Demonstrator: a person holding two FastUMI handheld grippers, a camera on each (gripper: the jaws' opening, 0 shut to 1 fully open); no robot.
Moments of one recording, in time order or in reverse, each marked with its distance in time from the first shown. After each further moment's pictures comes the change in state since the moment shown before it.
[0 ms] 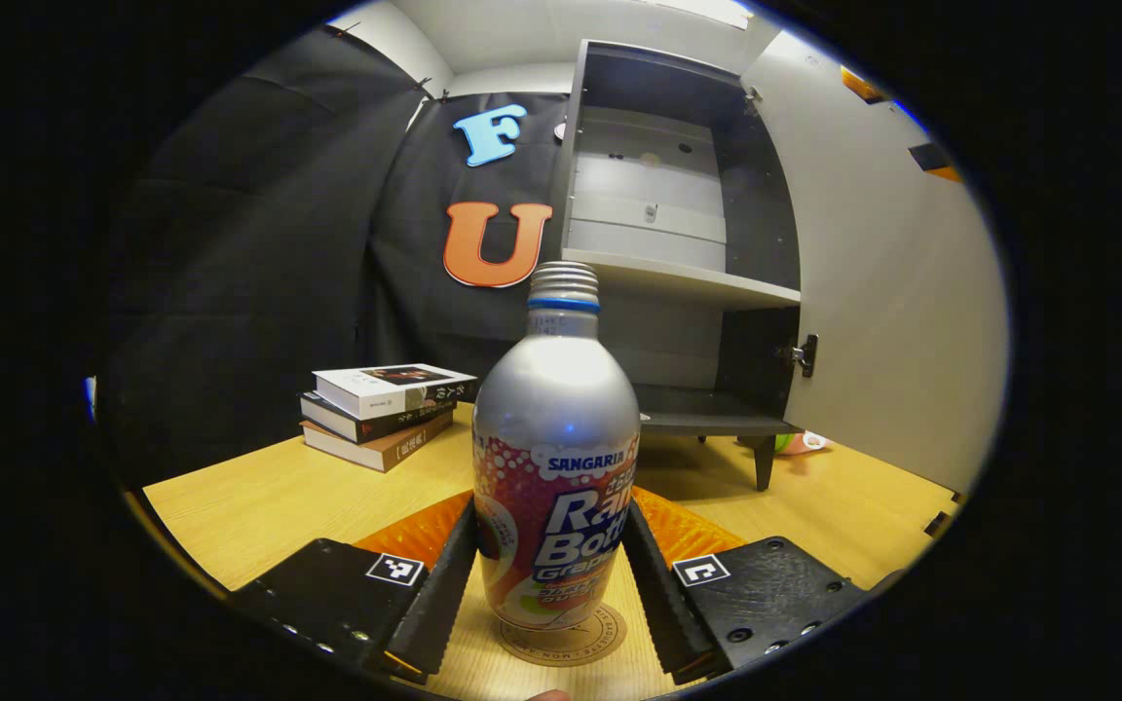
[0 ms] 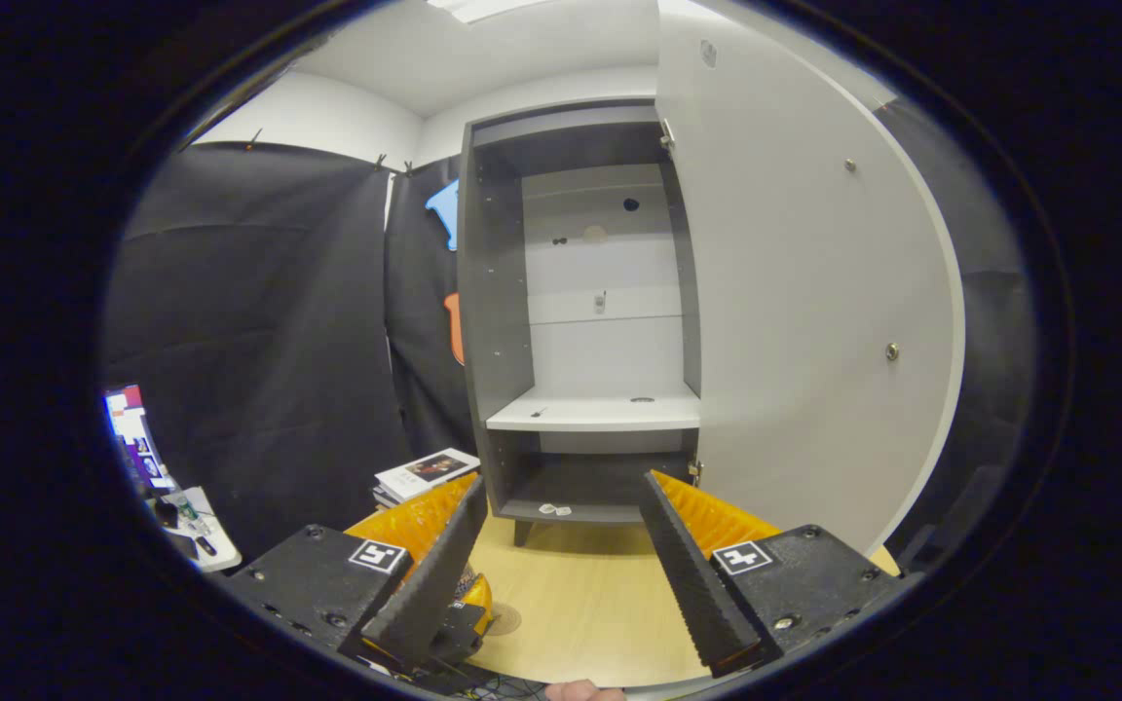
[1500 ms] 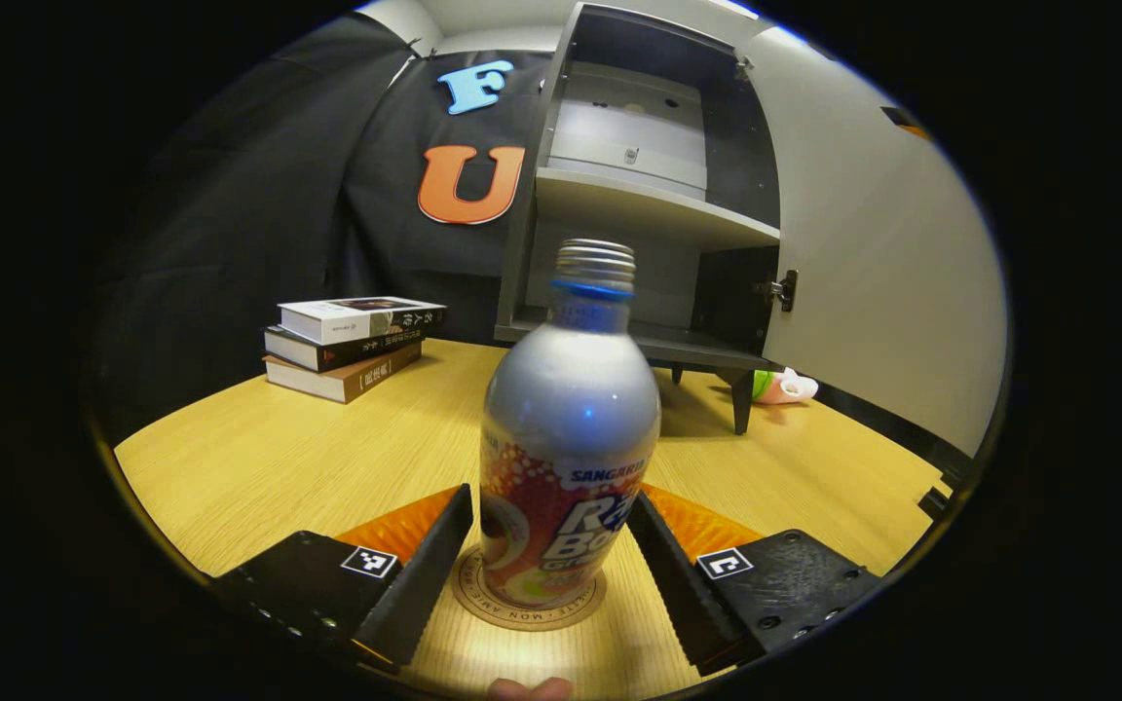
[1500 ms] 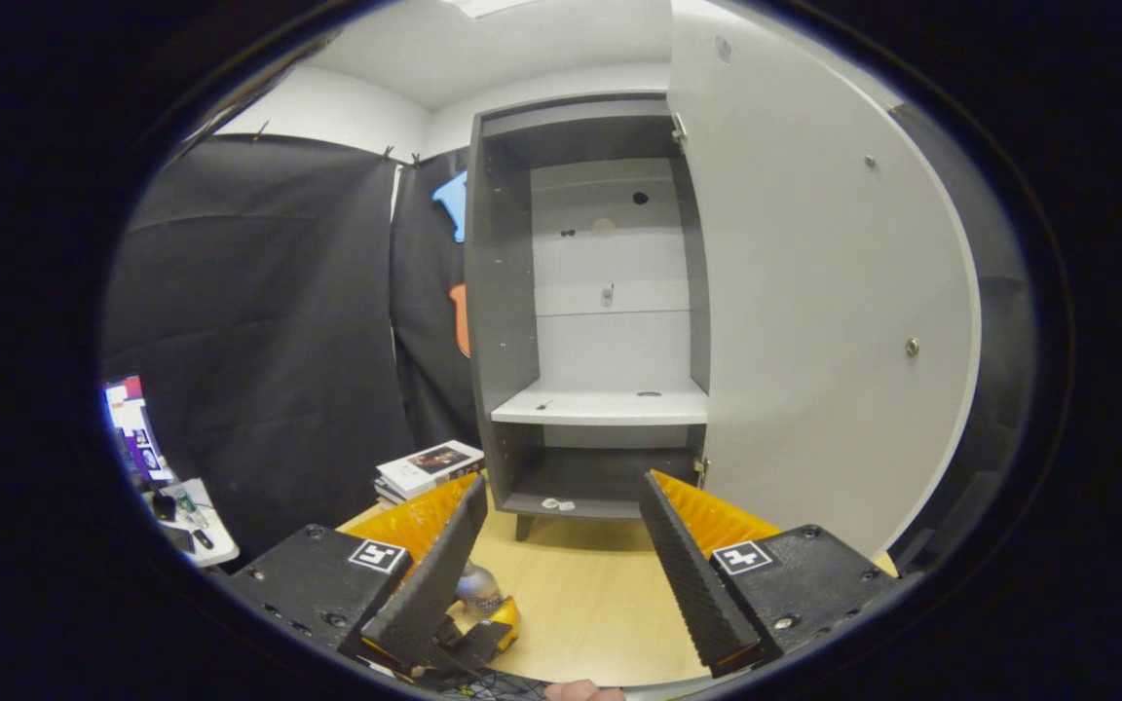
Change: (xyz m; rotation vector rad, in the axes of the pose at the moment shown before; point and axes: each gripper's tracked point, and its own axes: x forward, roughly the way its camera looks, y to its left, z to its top) left arm -0.011 -0.019 -0.054 -0.042 0.163 -0.081; right arm 0.007 0.004 -0.005 -0.016 0.012 0.008
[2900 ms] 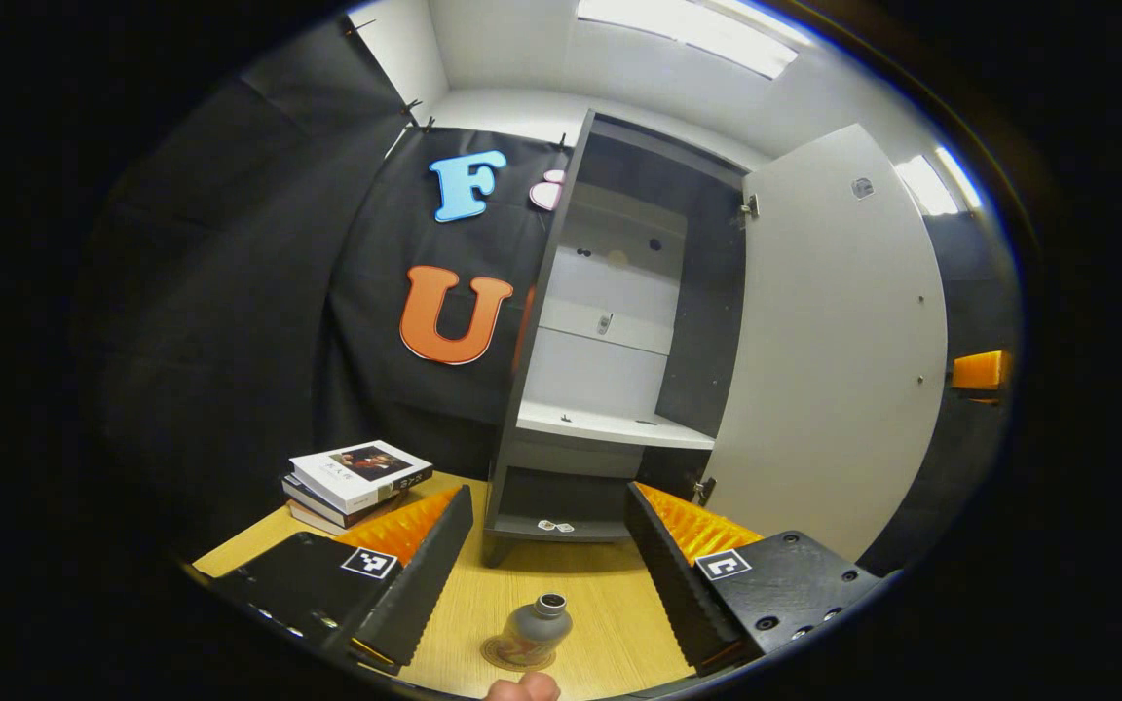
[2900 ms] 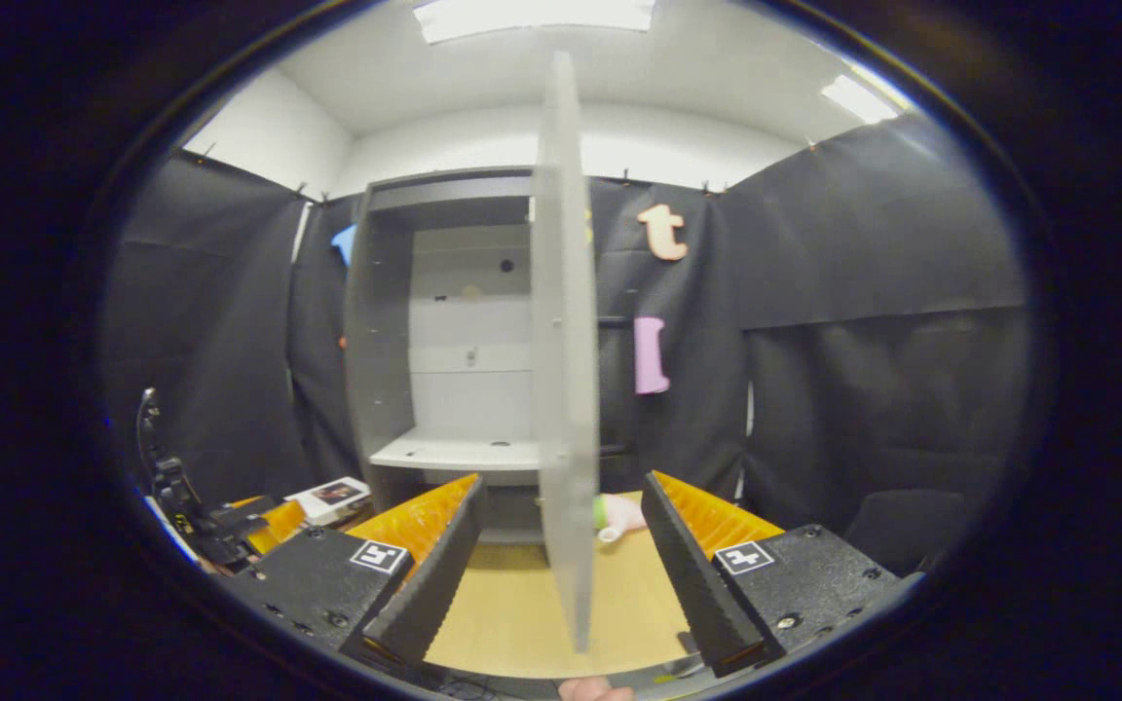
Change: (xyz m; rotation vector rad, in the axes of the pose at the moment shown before) left arm -0.105 0.003 0.249 -0.040 -0.253 -0.110; right arm -0.143 -0.155 0.067 0.027 -0.134 -0.414
